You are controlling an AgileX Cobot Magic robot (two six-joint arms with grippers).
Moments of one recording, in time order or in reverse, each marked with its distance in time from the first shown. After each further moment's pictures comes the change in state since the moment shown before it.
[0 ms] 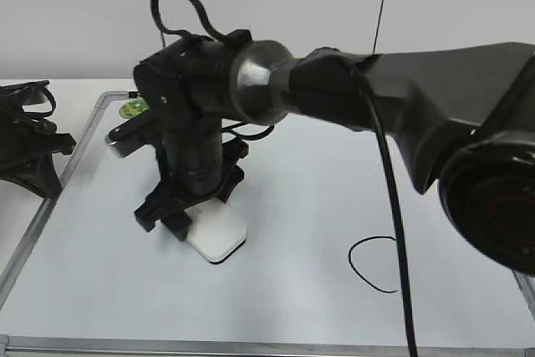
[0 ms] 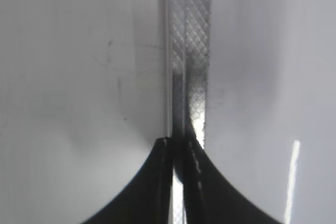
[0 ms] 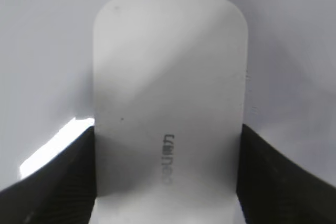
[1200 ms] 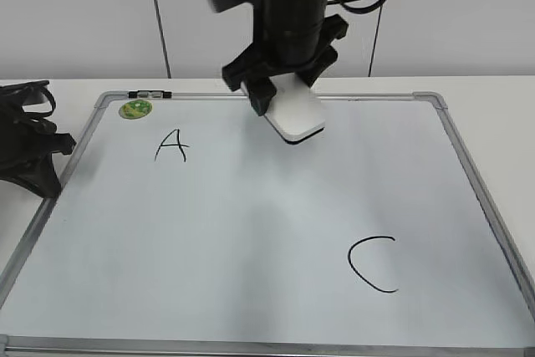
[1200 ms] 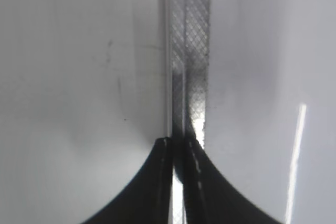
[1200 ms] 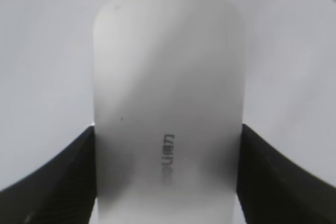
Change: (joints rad) left arm 0.000 0.000 0.000 -0.002 -0.002 0.000; right arm -0.213 -0.219 -0.049 -0.081 0.131 0.027
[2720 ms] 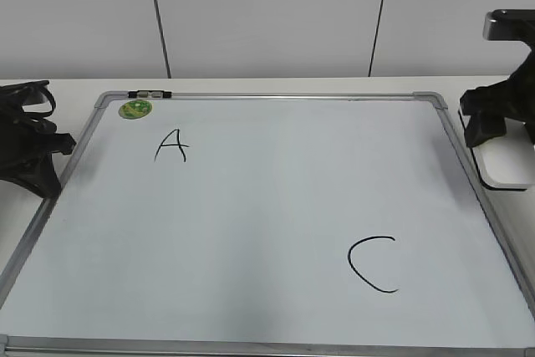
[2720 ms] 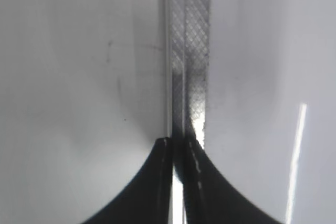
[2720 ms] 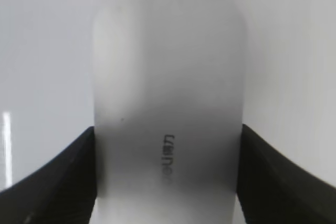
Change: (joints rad) left arm 0.000 0.000 0.000 0.000 0.000 0.000; right arm -0.567 -0.474 0.881 0.120 -0.479 0.026
